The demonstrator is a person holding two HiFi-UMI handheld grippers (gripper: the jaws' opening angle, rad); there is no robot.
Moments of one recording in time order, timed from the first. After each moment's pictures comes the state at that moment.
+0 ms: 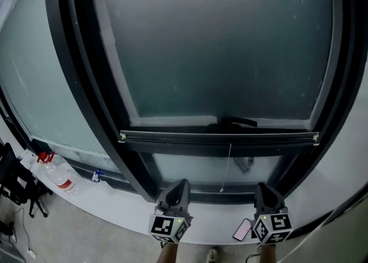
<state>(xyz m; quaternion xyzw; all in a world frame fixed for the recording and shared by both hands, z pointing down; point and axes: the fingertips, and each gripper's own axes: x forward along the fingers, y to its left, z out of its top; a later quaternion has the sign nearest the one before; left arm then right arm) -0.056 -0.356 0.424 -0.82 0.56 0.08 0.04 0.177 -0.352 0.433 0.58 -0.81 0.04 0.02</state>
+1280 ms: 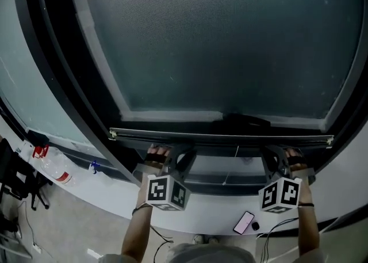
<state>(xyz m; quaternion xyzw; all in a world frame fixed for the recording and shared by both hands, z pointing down) -0.035 -0.474 0.423 -0.77 0.36 -0.39 0.35 0.144 -0.476 0.404 0.38 -0.70 -0.38 0.47</state>
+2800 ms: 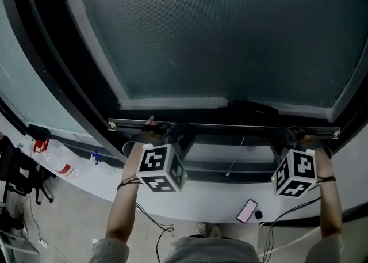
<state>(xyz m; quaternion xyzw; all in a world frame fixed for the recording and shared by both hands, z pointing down) -0.046 -0.484 0.421 -0.79 0.26 -0.48 0.28 0.145 -0.481 0.417 0.26 -0.71 -0.31 0.57</state>
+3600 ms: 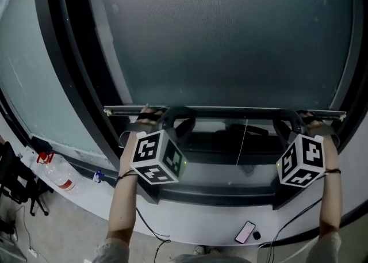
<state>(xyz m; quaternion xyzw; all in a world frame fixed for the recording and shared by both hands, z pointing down) -0.053 -0.494 0.276 -0.75 0.35 -0.40 0.38 0.140 -0.493 0.270 0.36 -0.66 -0.41 0.52</state>
